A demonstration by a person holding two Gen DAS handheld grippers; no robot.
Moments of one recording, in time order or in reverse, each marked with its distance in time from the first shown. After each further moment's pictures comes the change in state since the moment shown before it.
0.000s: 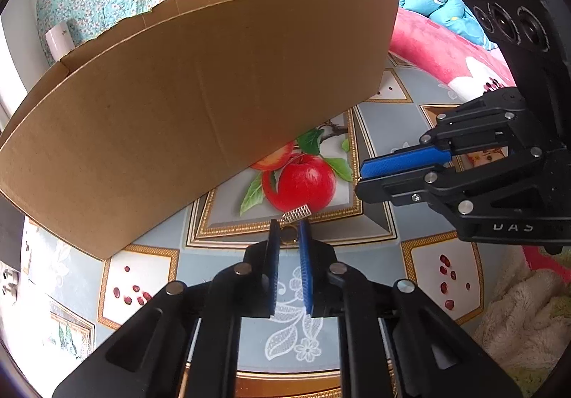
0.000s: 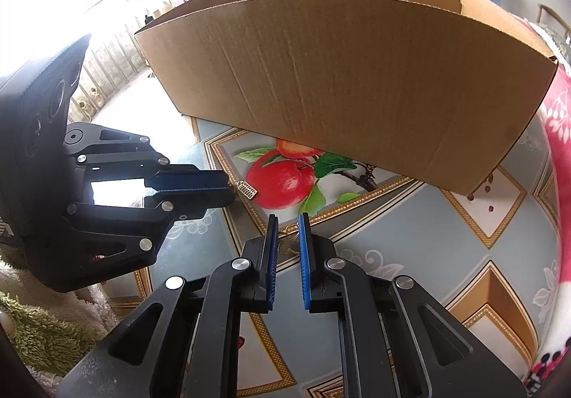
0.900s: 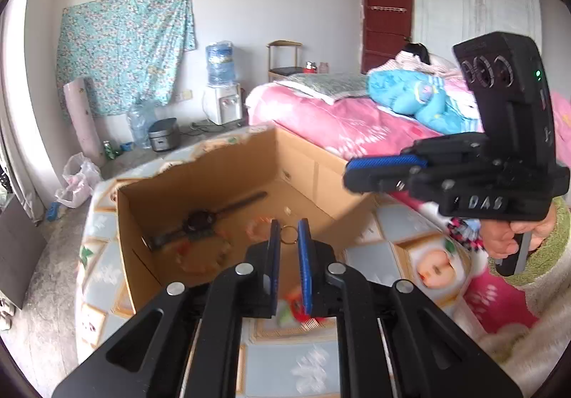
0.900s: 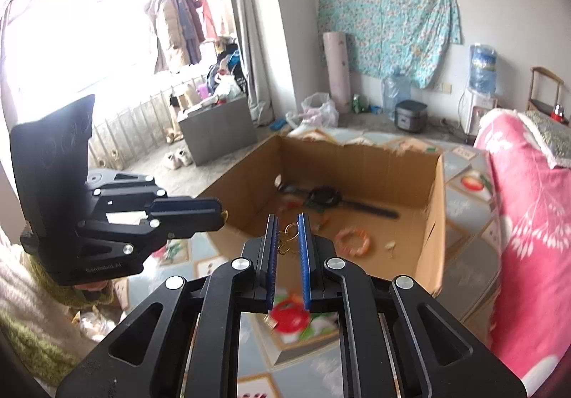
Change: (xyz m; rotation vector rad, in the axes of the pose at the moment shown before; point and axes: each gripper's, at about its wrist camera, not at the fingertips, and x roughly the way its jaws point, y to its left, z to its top) left arm -0.124 0.036 0.073 -0.022 -0.341 -0.007; right arm -0.123 -0.001 0.080 -0.043 -0.395 0.040
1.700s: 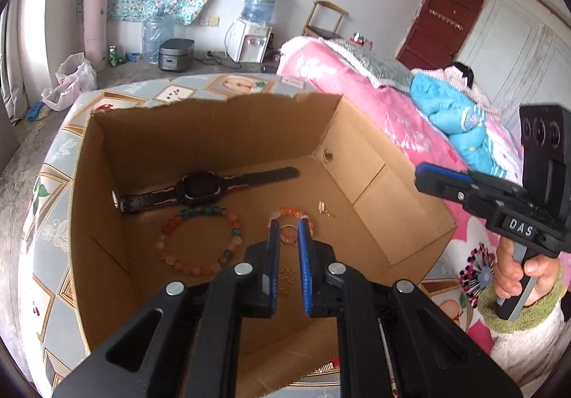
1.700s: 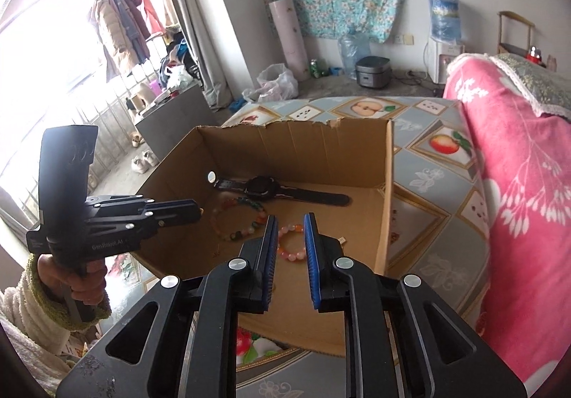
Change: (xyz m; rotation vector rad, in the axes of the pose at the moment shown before) left arm 0.095 0.077 0.008 -0.342 0.180 -0.086; right arm 0.062 -0.074 0.004 0.182 0.132 -0.095
